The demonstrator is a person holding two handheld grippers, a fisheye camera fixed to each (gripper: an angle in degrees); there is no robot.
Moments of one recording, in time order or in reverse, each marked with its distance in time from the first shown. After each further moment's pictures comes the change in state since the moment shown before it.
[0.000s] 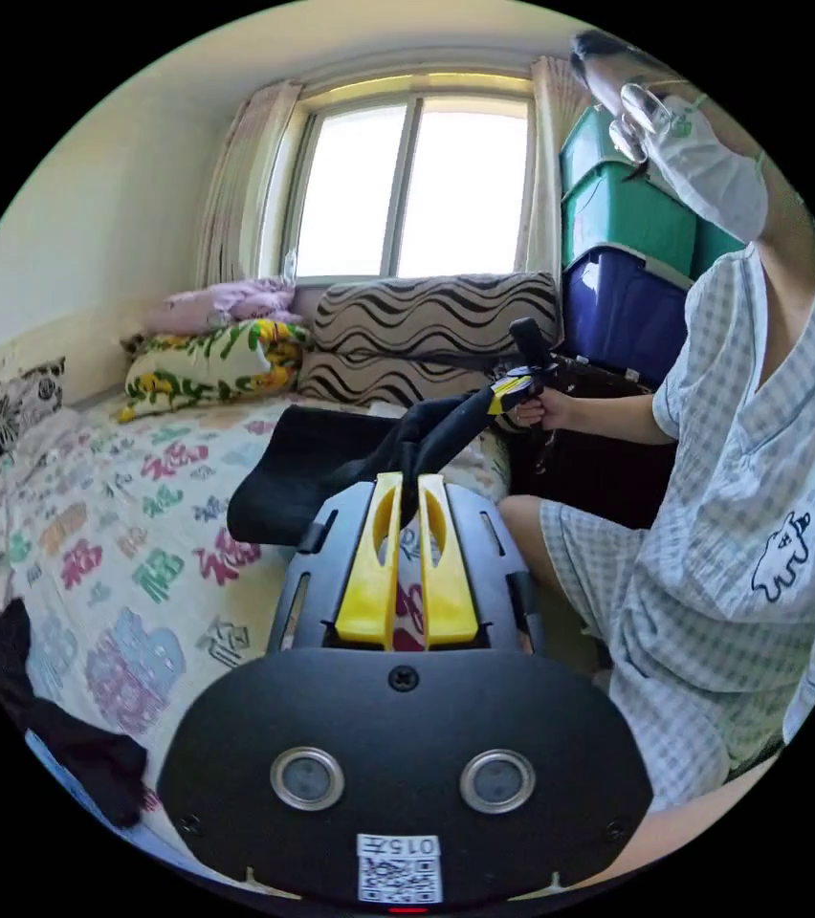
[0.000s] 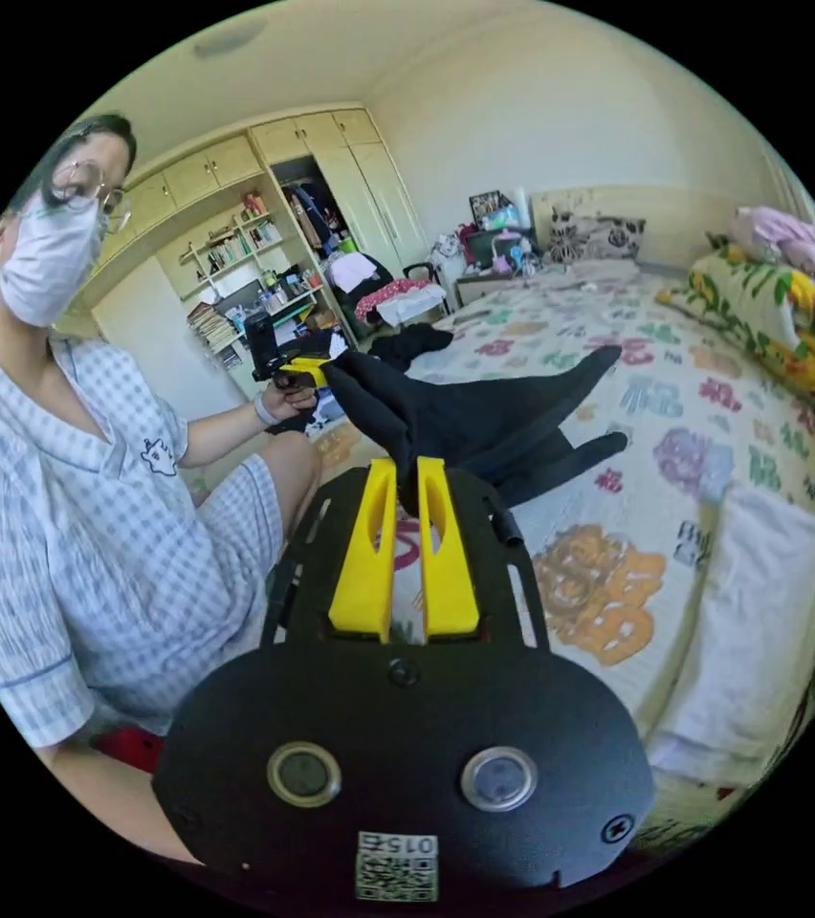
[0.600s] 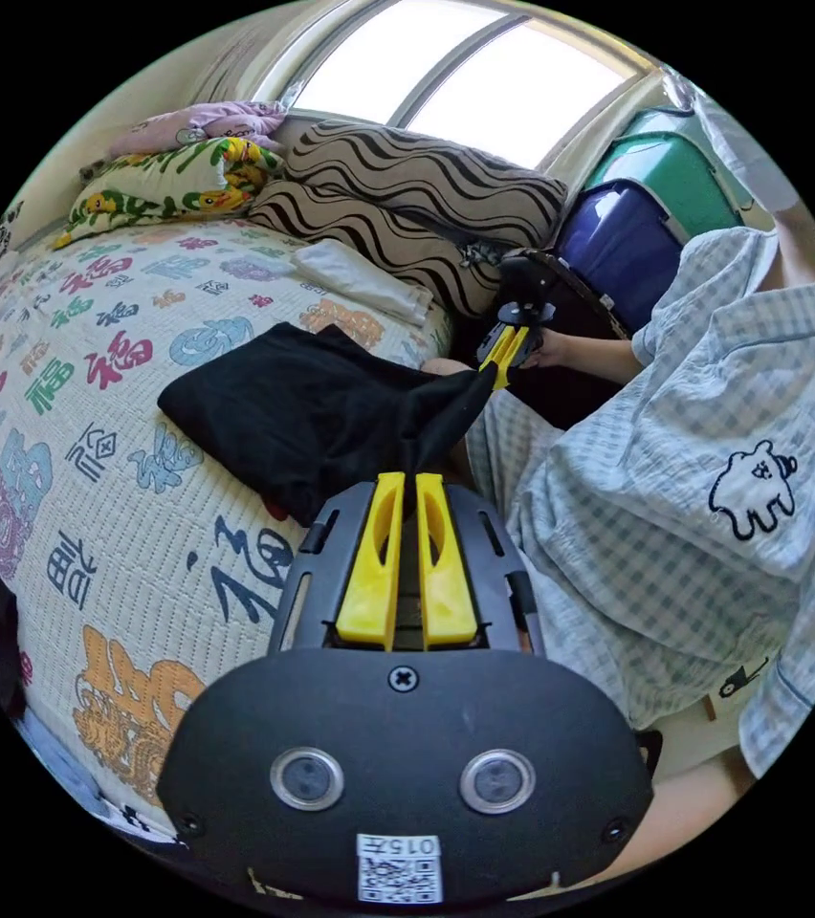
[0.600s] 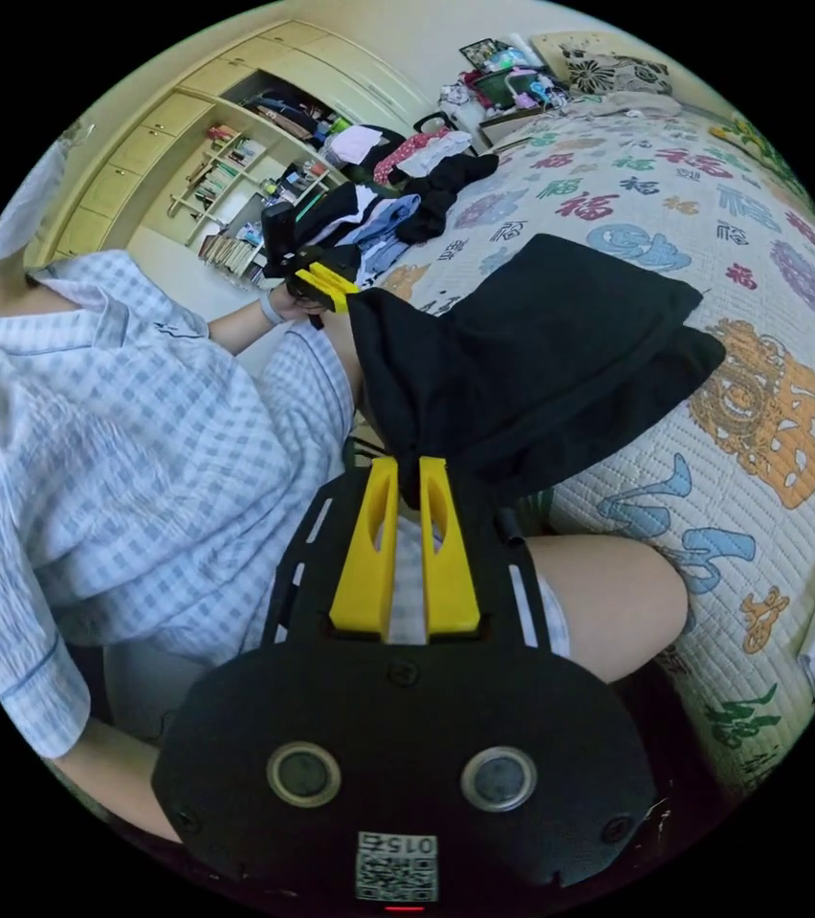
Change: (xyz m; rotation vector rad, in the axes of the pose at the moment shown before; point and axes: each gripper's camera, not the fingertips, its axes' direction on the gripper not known) left arm 0.054 0.060 0.010 -0.415 0.277 -0.252; right arm -0.056 0.077 0.083 -0.409 -0.248 0.165
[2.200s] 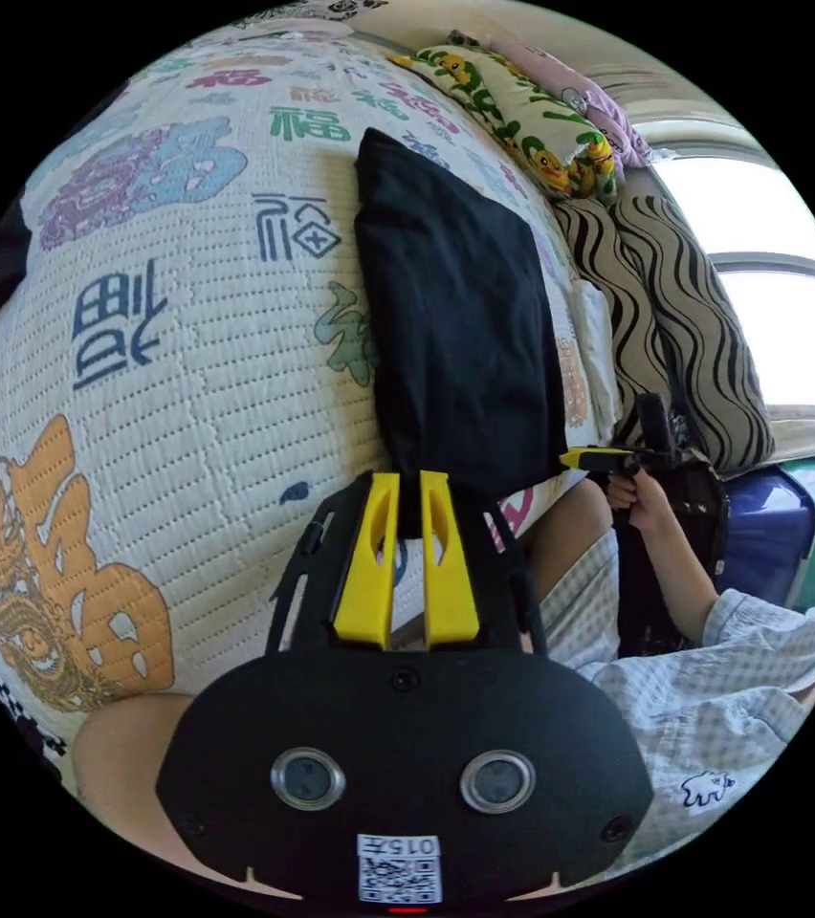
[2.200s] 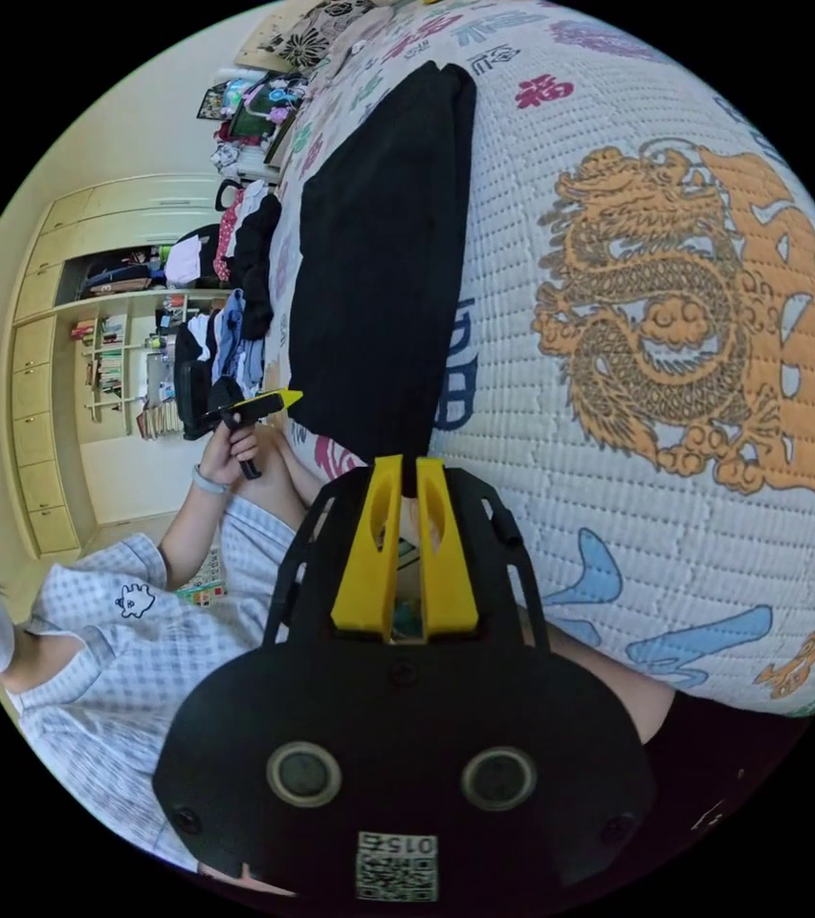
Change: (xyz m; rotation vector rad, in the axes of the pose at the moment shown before) left arm -0.239 0.029 0.031 -0.004 -0.128 -0.844; right arm 0.214 -0.196 -0.030 0.031 -0.108 0.598
